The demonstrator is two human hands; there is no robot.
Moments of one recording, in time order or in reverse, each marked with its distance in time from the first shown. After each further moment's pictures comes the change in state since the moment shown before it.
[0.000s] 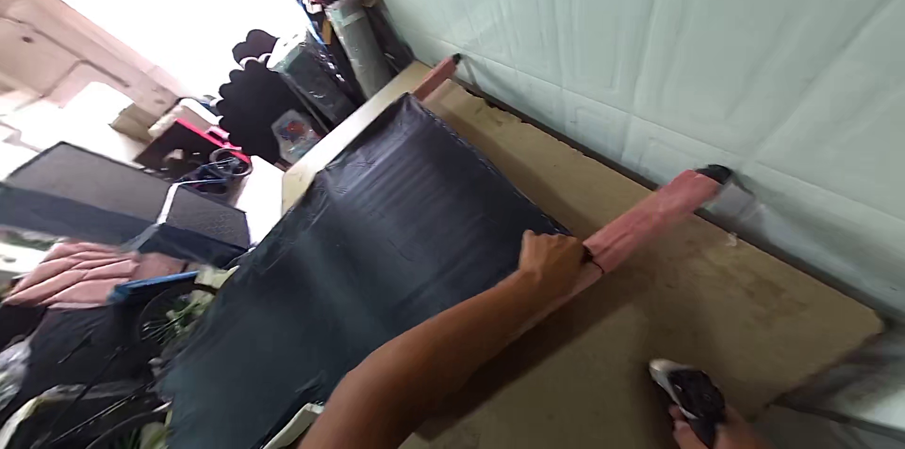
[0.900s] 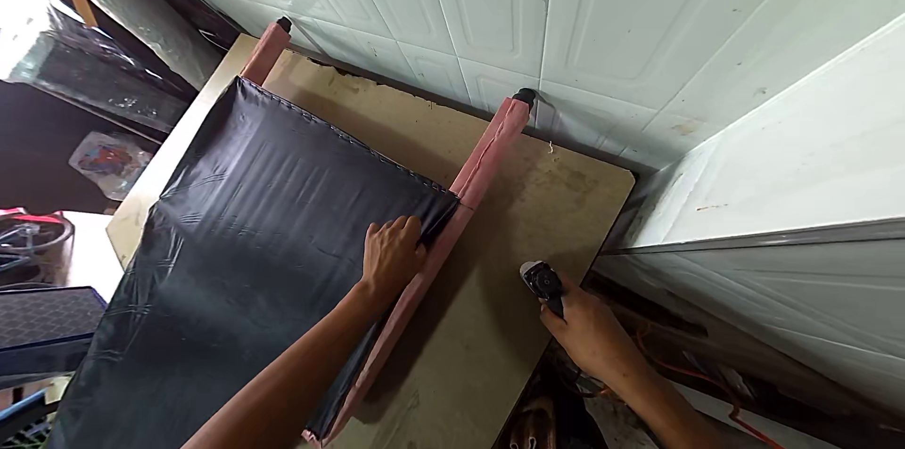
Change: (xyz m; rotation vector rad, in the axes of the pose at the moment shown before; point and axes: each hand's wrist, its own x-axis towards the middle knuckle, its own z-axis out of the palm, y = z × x) left_hand -0.060 -0.054 0.040 0.166 0.292 0.097; right_hand -0.013 -0.020 -0.013 -0.068 0.032 0.071
